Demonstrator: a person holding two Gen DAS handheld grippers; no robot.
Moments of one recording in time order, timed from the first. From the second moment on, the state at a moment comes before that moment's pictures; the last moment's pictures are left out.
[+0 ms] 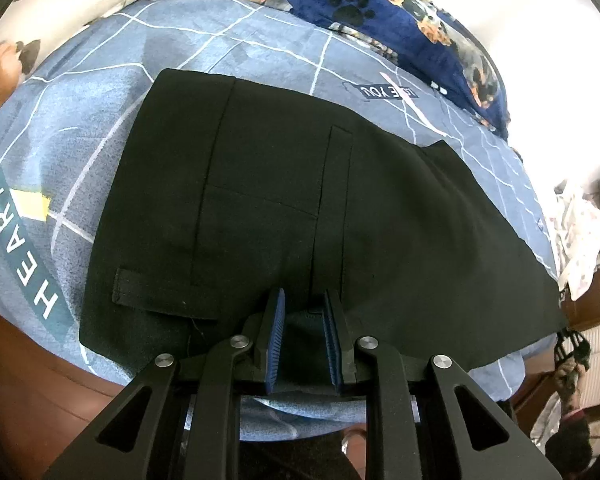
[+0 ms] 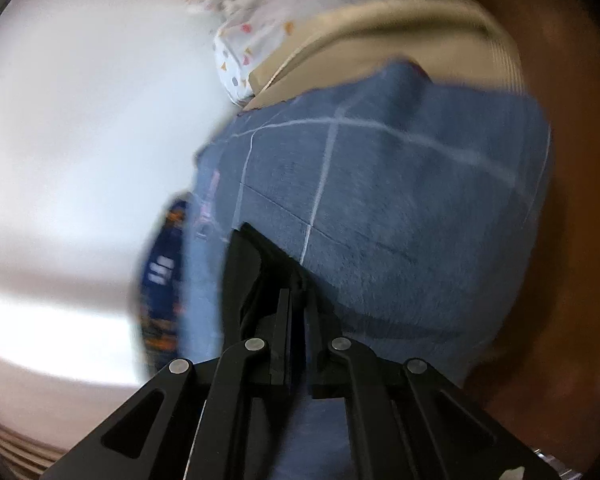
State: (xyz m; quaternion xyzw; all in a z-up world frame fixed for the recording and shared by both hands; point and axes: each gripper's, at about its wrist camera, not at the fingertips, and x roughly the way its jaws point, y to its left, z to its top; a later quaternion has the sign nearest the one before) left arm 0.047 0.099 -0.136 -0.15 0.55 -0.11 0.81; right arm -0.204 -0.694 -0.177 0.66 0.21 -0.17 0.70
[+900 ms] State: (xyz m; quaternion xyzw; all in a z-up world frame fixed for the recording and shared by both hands) left arm 0.041 0.087 -0.134 -0.14 0.54 -0.12 0.82; right arm -0.171 -0.661 -0.148 0.53 0.30 -0.20 0.77
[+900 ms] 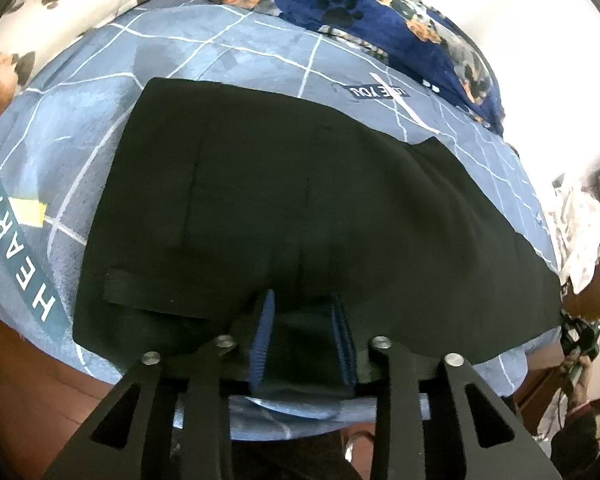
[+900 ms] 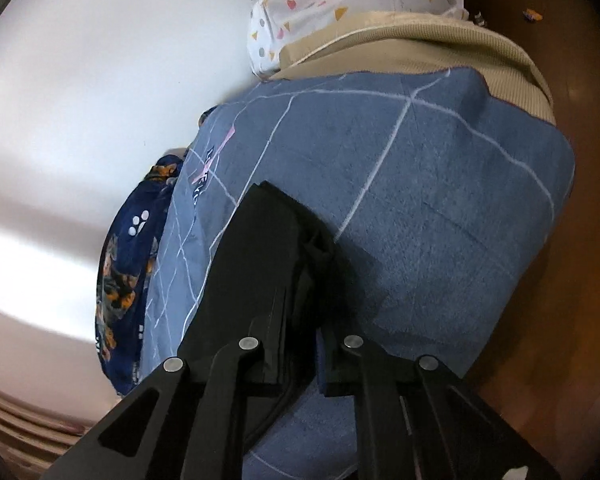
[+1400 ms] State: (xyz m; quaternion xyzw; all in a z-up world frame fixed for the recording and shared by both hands) left arm 0.029 0.055 -0.127 0.01 0.51 -0.08 0.86; right arm -0.166 -0.656 -0.143 0.51 0.31 -0.23 0.77
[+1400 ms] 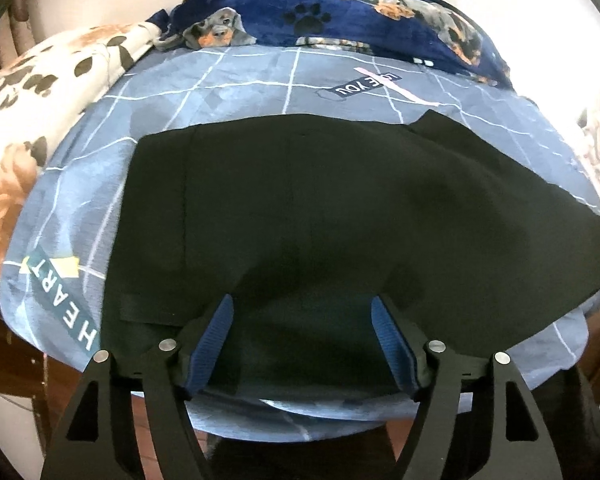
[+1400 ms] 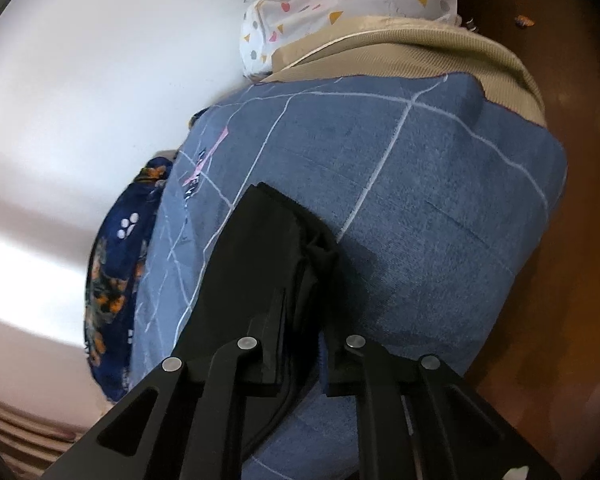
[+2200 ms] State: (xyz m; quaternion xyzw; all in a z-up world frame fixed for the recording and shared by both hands) left arm 0.027 0.047 -0.127 0.05 0.51 -0.05 0.86; right arm -0.114 -0.579 -0.100 0.45 0.31 -0.17 0.82
